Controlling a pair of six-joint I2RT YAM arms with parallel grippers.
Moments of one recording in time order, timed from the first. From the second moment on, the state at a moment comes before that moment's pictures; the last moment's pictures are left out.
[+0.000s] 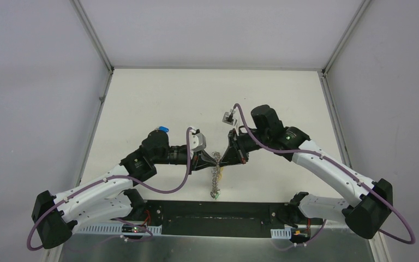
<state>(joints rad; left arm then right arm) -0.88 0.86 0.61 0.15 0.60 -0.08 0.76 1.16 1.00 -0.51 -0.88 0.20</state>
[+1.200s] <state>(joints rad) -0.88 0.86 0.59 0.17 0.59 -0.08 0.77 1.16 1.00 -0.56 -0.75 0.22</state>
